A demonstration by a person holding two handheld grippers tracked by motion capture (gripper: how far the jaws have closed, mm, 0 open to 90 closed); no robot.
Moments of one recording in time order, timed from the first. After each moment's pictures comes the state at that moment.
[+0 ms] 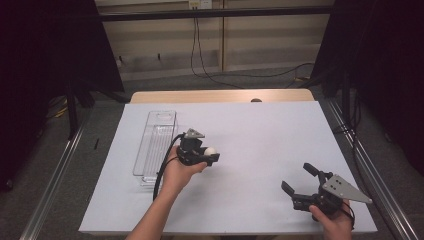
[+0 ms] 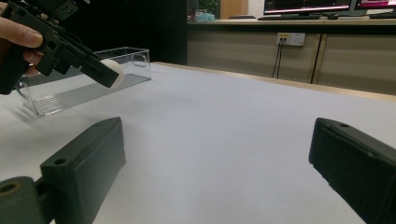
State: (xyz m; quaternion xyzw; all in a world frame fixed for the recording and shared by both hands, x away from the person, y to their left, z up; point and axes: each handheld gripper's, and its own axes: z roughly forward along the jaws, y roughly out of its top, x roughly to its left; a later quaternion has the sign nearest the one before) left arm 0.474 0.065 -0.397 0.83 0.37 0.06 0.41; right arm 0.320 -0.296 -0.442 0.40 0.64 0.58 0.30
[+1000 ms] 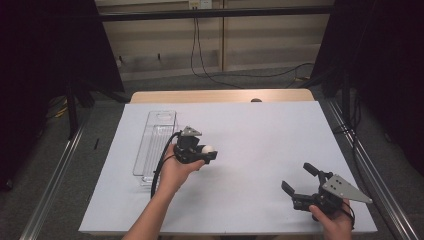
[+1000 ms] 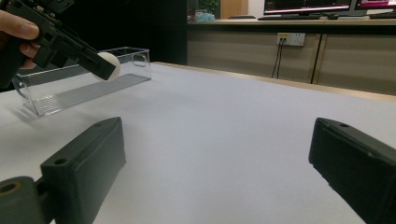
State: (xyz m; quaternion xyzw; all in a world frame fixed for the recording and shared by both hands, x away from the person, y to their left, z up) left arm 0.476 0.071 -0.390 0.83 0.37 0.06 0.41; right arm 0.320 -0.296 -0.442 0.40 0.64 0.58 0.31
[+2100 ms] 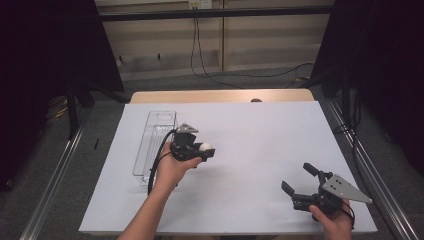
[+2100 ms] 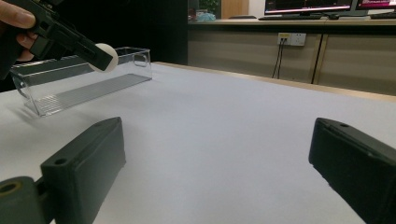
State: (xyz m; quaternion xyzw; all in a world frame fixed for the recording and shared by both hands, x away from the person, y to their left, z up) left arm 0.477 0.077 -0.380 0.82 0.38 0.06 0.42; right arm 0.320 -0.296 -0.442 0.40 0.65 0.58 0.30
